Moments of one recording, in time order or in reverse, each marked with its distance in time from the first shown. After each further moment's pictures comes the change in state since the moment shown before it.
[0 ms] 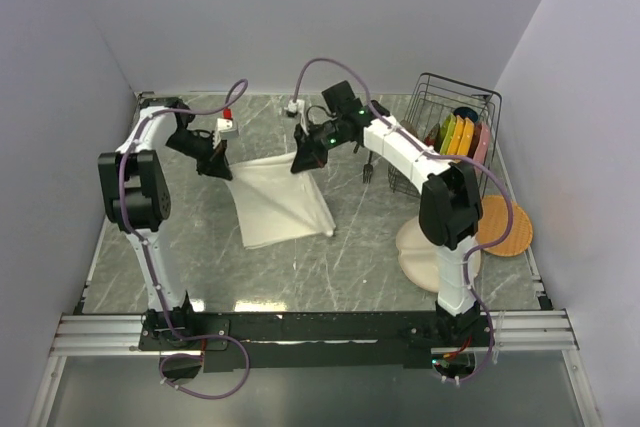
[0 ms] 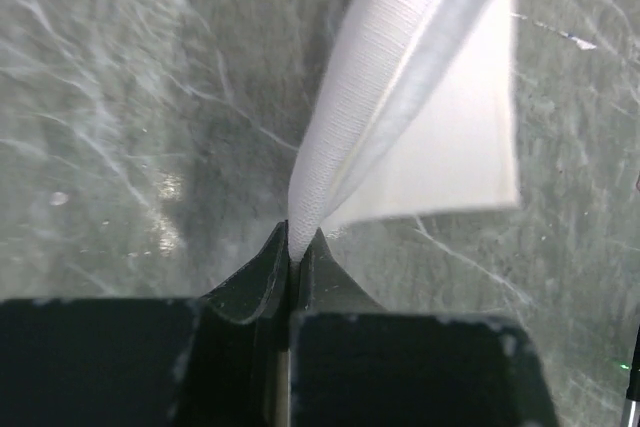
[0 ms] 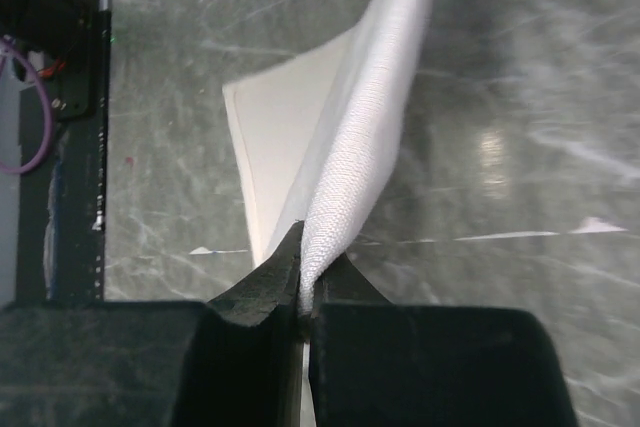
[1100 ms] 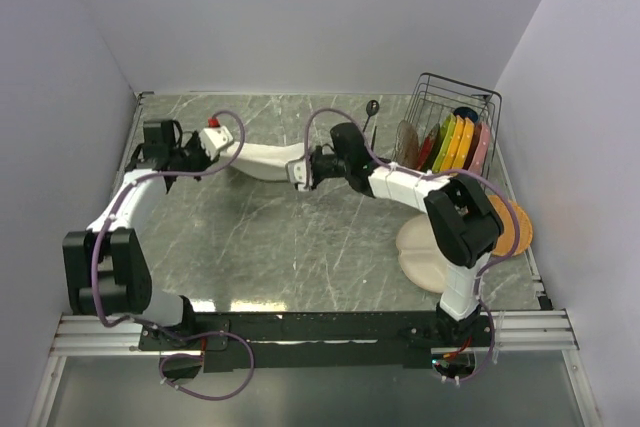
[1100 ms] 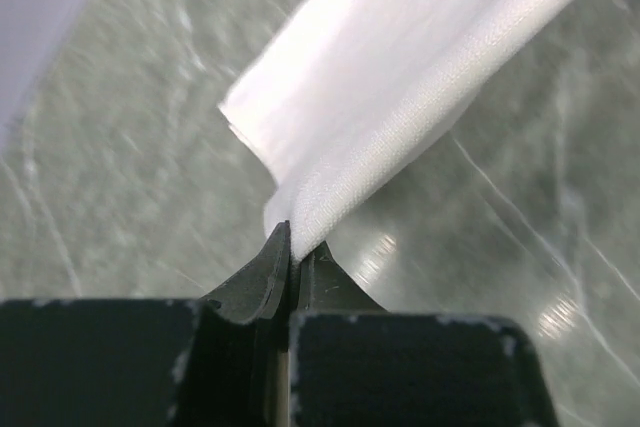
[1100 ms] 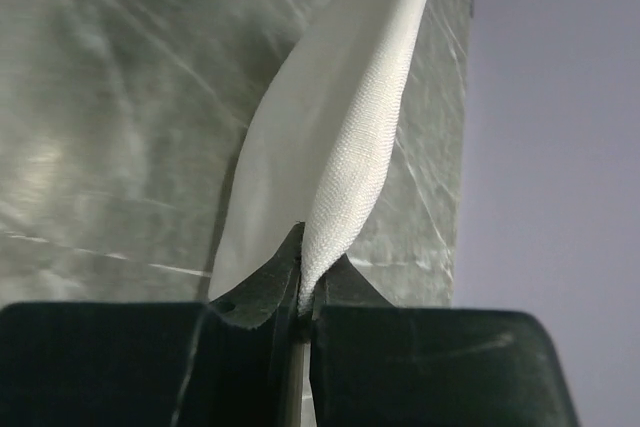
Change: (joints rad) left arm -0.008 -0.660 -0.703 1.065 -0.267 -0.499; right arm 0.033 -0.166 -0.583 0.898 0.189 -0.753
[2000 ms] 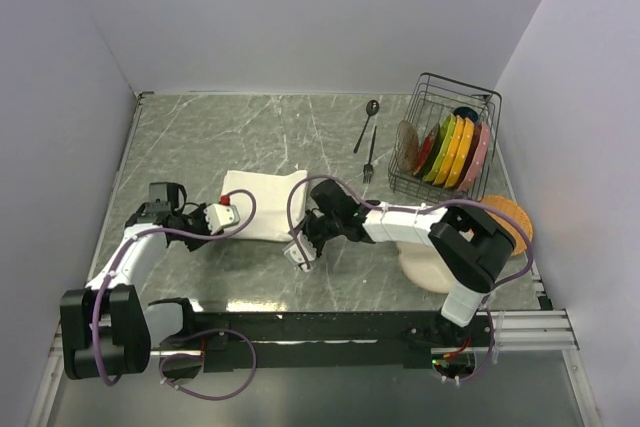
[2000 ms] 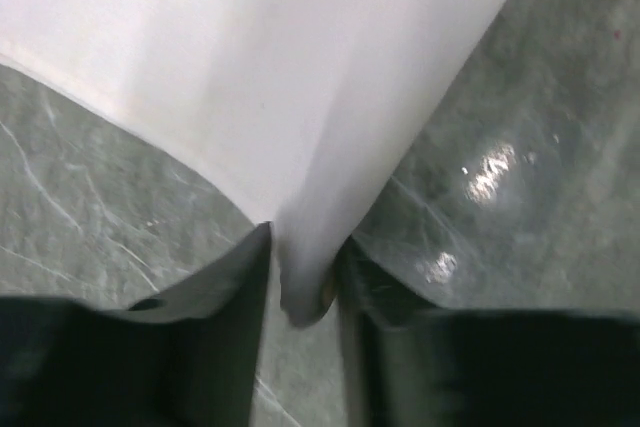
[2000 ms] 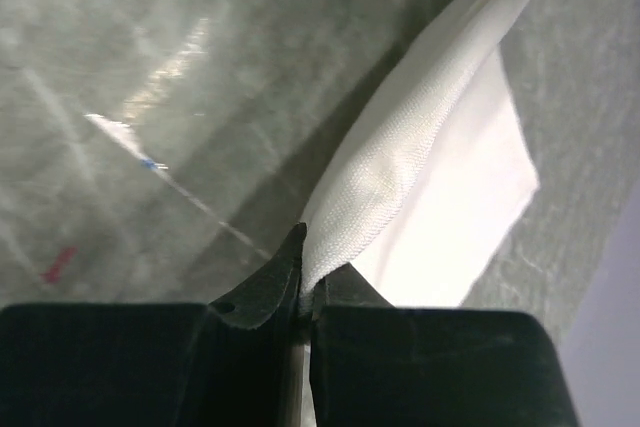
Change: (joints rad) left arm 0.020 -0.335 -0.482 -0.281 -0.045 0.334; right arm 0.269 -0.168 -0.327 -0.197 0.109 -0.307
